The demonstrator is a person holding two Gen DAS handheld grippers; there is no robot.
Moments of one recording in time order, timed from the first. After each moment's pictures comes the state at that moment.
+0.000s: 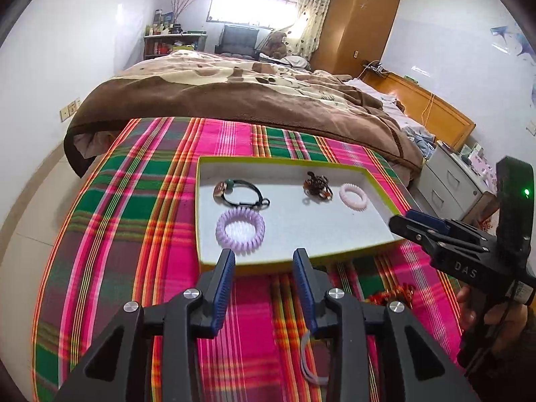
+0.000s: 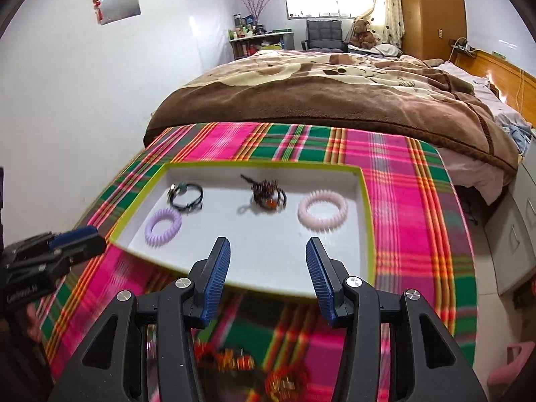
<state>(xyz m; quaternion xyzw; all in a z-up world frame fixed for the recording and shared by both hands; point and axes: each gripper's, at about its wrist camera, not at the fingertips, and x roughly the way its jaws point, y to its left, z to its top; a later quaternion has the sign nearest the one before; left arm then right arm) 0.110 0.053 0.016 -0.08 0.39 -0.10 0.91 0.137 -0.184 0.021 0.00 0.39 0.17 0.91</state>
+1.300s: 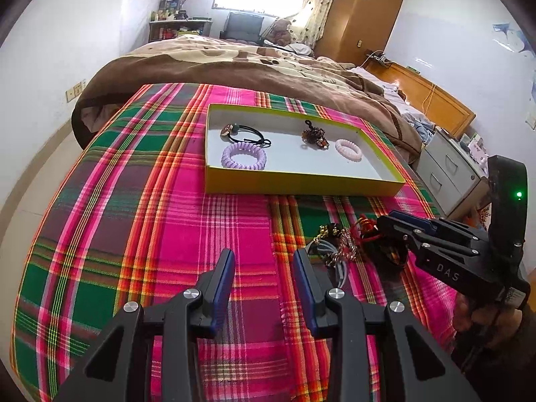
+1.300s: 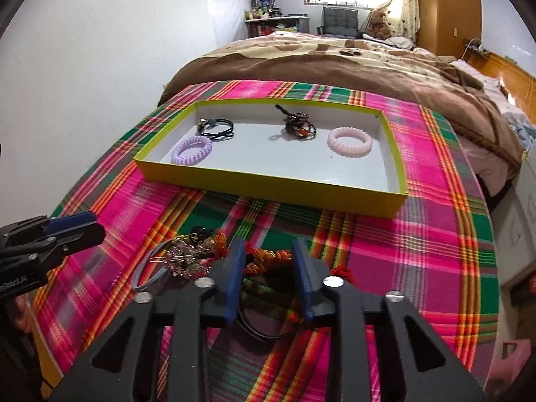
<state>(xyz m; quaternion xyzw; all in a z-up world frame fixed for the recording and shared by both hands) 0.045 0.056 -0.014 -0.08 0.42 -0.10 0.90 0.083 -0.161 -0.017 -0.03 0.41 0.19 0.89</state>
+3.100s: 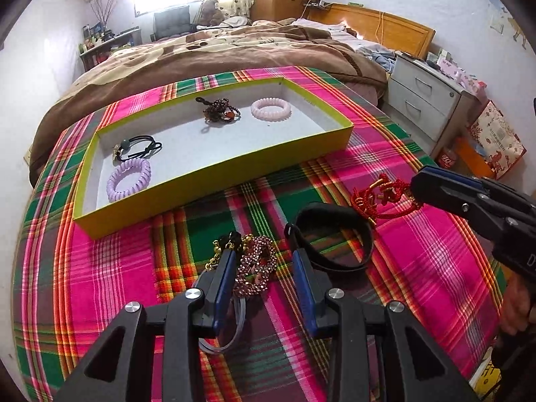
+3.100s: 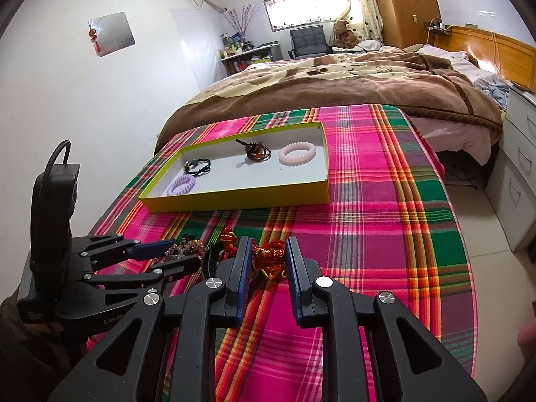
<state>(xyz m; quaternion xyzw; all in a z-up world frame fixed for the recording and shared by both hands) 0.080 -0.062 -0.030 0.07 0.45 -0.17 0.87 0.046 -0.240 0.007 0.08 0.36 0.17 0.91</state>
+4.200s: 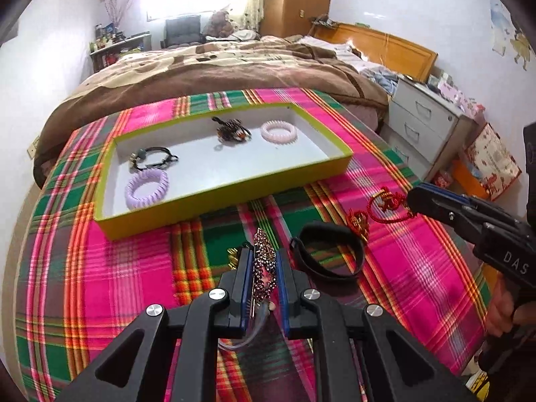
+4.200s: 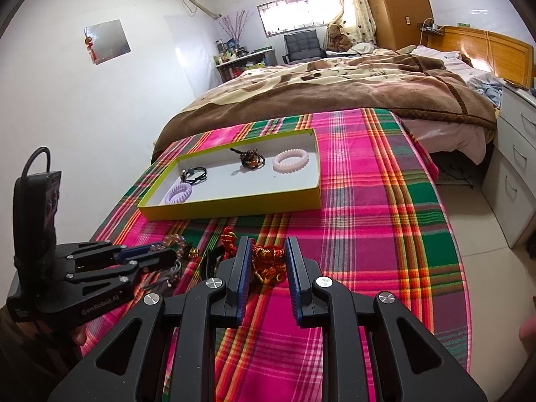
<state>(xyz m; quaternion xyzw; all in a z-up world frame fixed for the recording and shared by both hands) 0.071 -0.042 -0.006 0.03 0.42 -0.17 0.89 0.045 -0.246 0.017 0.09 0.35 0.16 0.92</state>
